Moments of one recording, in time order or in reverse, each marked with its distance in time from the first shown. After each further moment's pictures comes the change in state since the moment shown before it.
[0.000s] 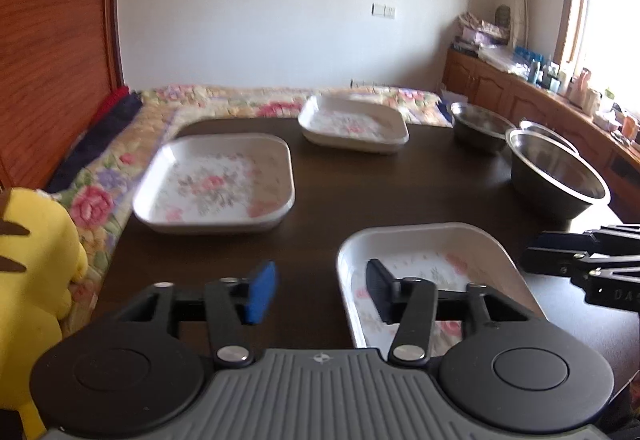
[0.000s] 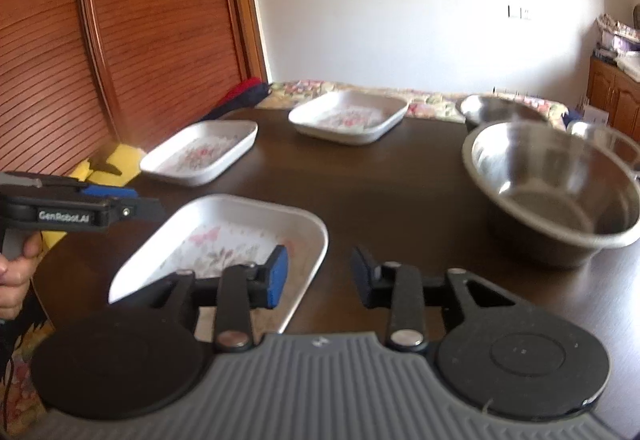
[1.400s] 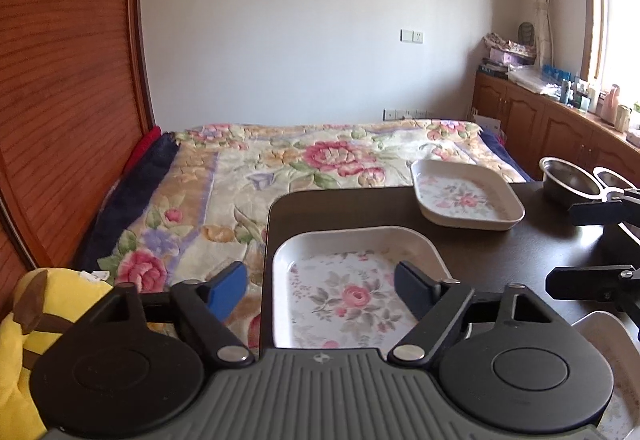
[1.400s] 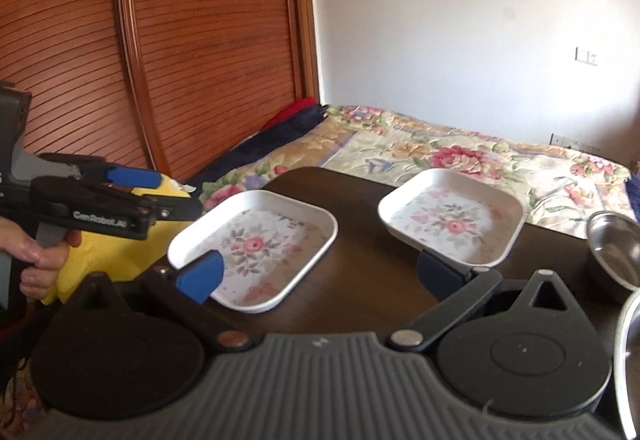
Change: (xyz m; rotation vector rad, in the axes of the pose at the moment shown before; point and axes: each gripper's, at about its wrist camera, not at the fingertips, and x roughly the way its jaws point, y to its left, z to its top) left arm 0.047 0.119 0.073 0.043 -0.065 0.060; right arm 0.092 0.070 0.091 -0.126 -0.015 0.122
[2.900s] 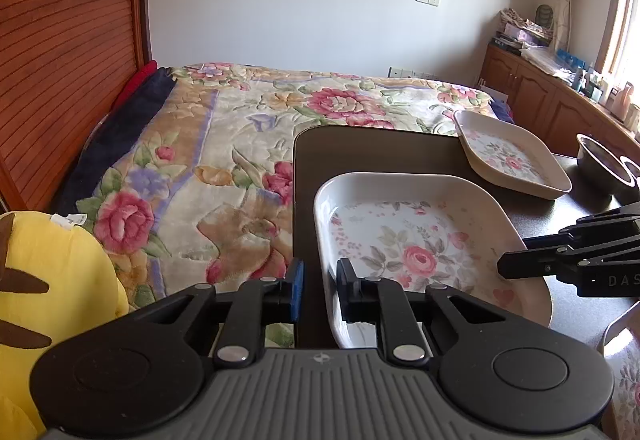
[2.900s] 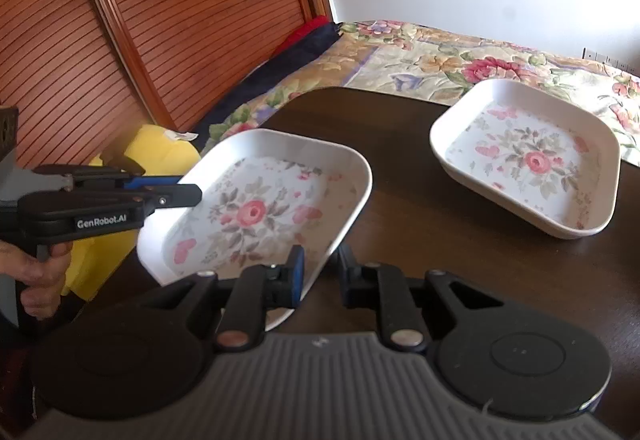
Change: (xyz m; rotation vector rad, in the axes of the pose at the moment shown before) left arm 0.060 0.042 -0.018 -0.088 0.147 -0.046; right arm 0.094 -0.006 0.002 0.109 0.249 0.089
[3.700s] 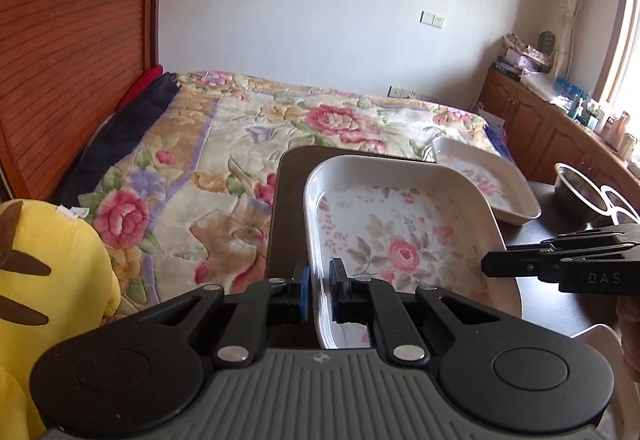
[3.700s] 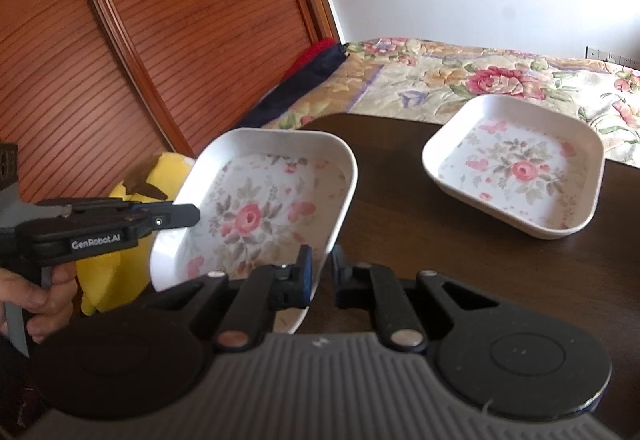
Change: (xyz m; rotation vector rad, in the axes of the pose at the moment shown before) left arm -0.039 -0.020 0.001 -0.066 -0.050 -0.012; right arm -0.030 -0.010 -0.001 0.042 -0.069 0.060
